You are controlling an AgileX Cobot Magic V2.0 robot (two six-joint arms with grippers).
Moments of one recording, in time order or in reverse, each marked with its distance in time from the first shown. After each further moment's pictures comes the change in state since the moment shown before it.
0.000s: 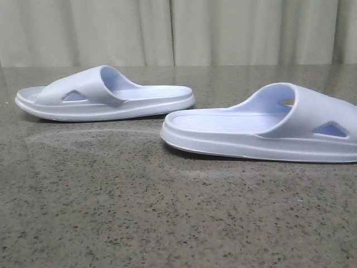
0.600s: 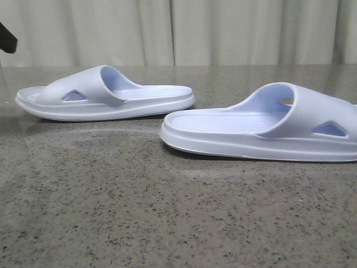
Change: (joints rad) left arm 0.000 0.488 -0.348 -0.082 0.158 0.044; right arm 0.000 0.000 -0.001 0.014 0.000 -0.004
